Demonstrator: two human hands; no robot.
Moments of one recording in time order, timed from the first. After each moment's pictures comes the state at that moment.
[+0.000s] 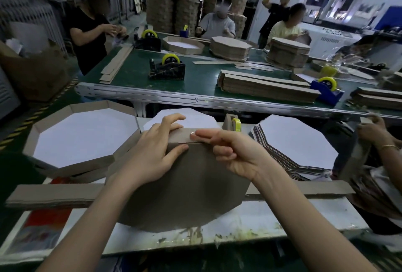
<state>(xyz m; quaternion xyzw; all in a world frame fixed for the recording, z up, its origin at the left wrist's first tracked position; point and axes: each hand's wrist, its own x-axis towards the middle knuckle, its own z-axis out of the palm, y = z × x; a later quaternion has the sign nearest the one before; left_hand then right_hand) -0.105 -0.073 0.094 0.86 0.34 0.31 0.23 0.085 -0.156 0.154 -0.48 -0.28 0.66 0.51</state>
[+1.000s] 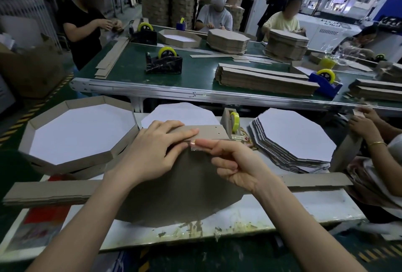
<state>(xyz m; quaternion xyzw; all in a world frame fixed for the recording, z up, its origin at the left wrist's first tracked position) -0.102 -0.079 0.105 0.91 0.33 0.21 0.12 0.092 -0.174 0.120 -0.43 -0.27 0.70 0.49</state>
